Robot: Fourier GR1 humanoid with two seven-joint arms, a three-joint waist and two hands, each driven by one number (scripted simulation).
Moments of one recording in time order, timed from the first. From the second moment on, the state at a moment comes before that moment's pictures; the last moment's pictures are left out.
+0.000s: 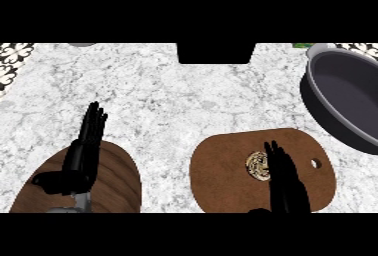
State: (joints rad) left arm 0.00 0.09 -0.09 -1.58 0.05 0.19 -0.13; right arm 0.26 -0.02 0.35 -1.73 1.18 -0.21 0.40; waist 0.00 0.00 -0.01
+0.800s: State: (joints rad) left arm 0.01 0.07 -0.08 -1.60 0.03 0.18 -0.11; right arm 0.21 -0.05 0.33 -1.66 1.27 -0.41 0.31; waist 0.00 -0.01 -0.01
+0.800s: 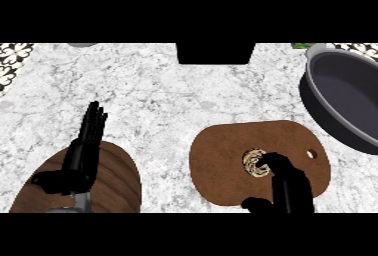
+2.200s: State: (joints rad) left arm -0.10 0.05 -0.17 -1.58 0.01 0.13 -0.10; right arm -0.90 -0.34 -0.31 -0.88 1.62 -0.13 1.08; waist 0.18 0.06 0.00
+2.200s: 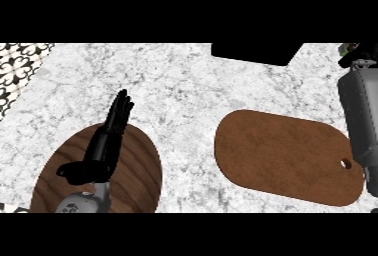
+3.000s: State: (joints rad) left arm -0.08 0.04 -0.13 -1.56 0.00 0.16 -0.11; right arm -1.05 -0.43 -0.46 -0.57 1.82 -0.19 1.16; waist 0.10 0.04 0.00
